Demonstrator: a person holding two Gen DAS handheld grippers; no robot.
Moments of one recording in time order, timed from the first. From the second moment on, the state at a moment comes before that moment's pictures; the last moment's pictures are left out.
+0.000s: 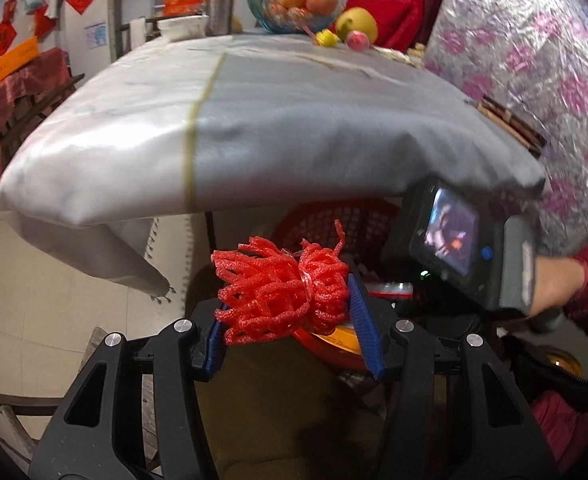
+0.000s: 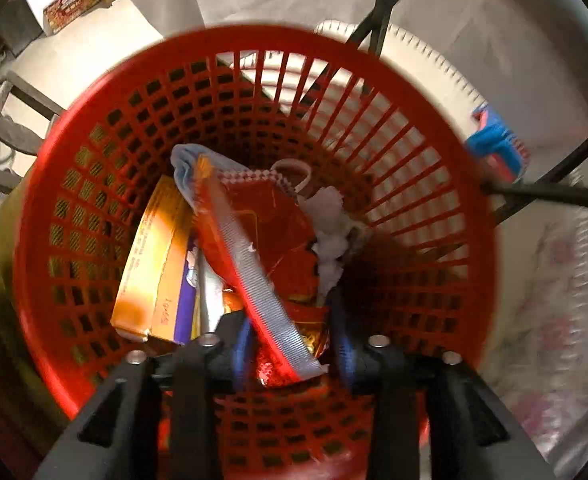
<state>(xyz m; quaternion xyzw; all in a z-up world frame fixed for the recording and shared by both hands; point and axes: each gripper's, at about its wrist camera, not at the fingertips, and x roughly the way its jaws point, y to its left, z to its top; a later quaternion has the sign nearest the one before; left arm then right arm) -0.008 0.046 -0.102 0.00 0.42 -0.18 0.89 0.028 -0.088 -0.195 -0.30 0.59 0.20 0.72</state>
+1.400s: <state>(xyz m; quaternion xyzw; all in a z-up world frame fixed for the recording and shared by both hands) 0.005 -0.022 -0.091 0.08 0.46 -0.20 0.86 -0.028 -0.186 -0.040 -0.08 0.45 0.25 0.85</state>
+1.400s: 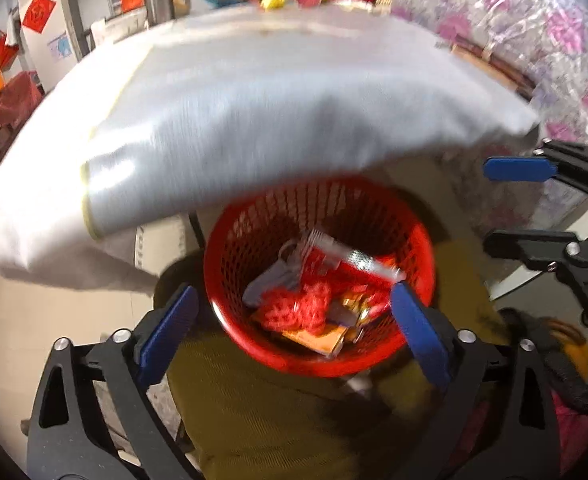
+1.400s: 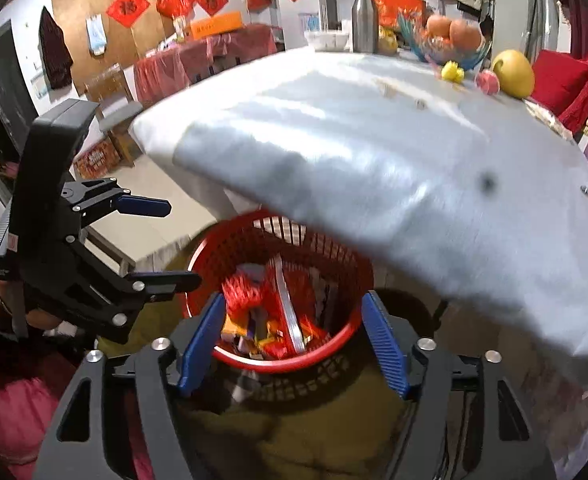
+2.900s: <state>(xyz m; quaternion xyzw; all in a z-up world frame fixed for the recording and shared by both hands) 0.432 -0.064 -0.058 -0.10 0.44 -0.09 0.89 0.407 -0.305 -0.015 0.09 0.34 -0.02 0.94</state>
